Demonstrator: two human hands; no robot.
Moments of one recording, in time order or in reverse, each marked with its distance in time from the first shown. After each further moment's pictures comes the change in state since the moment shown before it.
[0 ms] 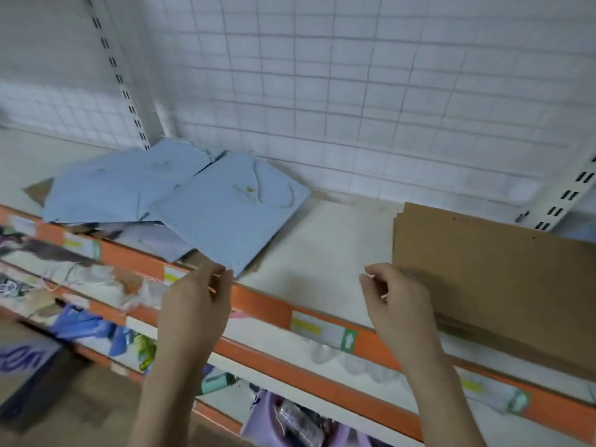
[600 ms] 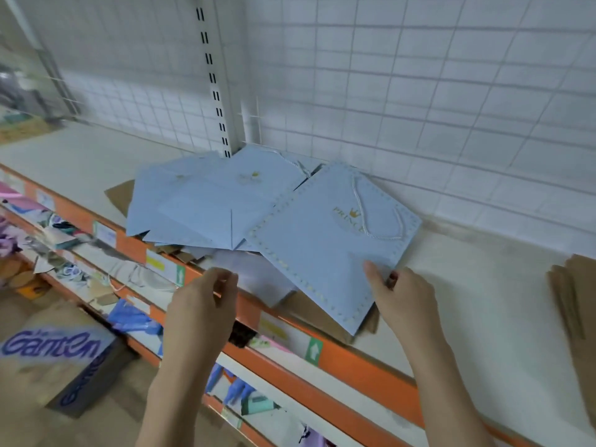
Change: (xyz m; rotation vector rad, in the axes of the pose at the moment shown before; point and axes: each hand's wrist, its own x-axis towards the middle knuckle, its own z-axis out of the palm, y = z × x) left_hand 0.102 -0.132 -0.024 0.007 0.037 -0.175; right_hand 0.099 -0.079 0.172 -0.012 -0.200 0.236
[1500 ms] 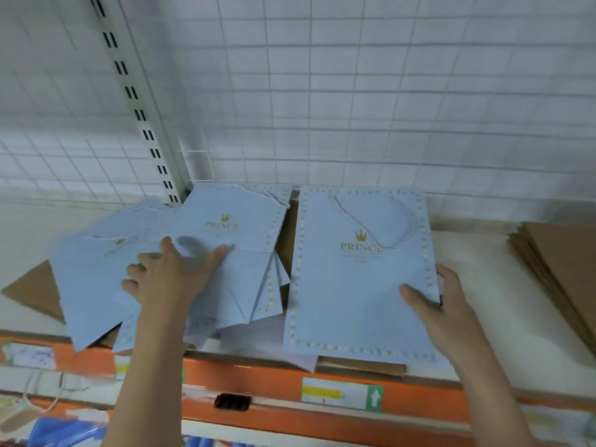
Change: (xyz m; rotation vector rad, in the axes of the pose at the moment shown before) left_hand 0.189 -0.027 0.028 0.271 -0.356 -0.132; right_hand -0.034 -0.018 0.000 0.437 0.224 0.286
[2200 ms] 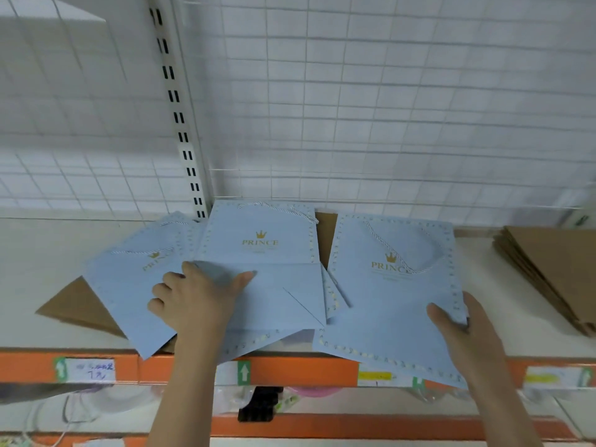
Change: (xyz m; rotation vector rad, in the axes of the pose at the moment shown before) left_hand -0.003 -0.049 -0.023 -0.113 0.125 0.107; right_hand -0.079 -0.030 0.039 -0.023 0.274 0.088
